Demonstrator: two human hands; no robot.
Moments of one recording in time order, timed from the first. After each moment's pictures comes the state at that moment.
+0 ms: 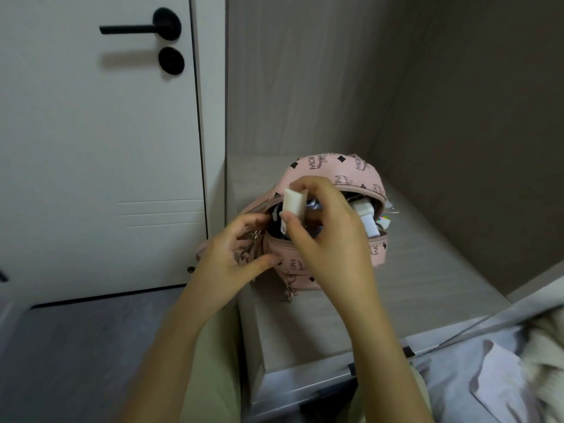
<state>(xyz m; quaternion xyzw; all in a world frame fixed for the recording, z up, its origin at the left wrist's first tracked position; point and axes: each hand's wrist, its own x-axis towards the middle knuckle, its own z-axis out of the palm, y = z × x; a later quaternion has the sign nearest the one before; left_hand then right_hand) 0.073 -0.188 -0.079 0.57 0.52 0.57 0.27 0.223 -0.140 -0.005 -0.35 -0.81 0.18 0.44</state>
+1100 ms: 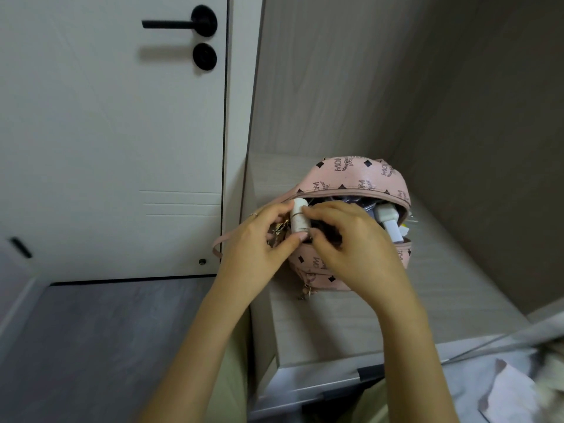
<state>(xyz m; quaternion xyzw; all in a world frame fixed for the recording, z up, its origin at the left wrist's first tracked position) 0.083 -0.181 -0.070 0.54 0.59 0.58 0.15 0.231 -0.131 -0.007 -0.36 -0.89 0.08 0.27</state>
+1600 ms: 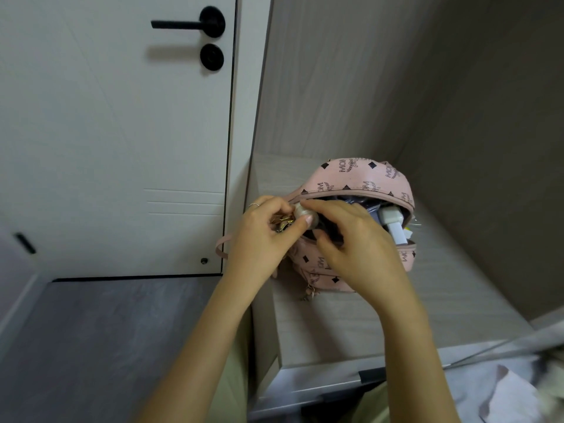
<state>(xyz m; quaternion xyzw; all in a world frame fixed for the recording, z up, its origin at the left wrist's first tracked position) 0.084 -0.168 -0.060 0.48 0.59 0.63 0.15 0.228 -0.131 -0.003 -0.35 -0.90 0.07 0.26</state>
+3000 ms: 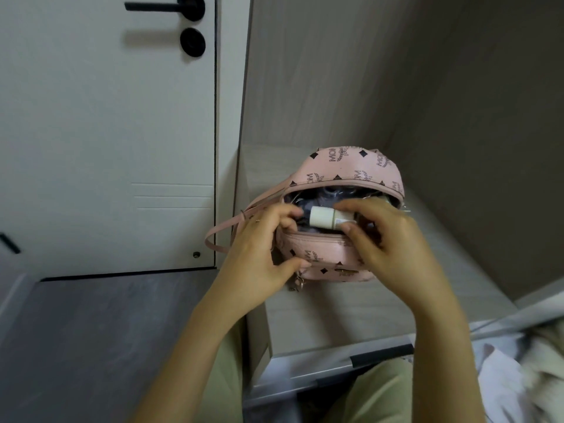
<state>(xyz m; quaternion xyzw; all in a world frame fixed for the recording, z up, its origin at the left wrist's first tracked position) 0.096 -0.193 -0.074 0.62 0.56 0.54 0.10 0.276 -0.124 0.001 -0.34 -0.87 0.14 0.32</state>
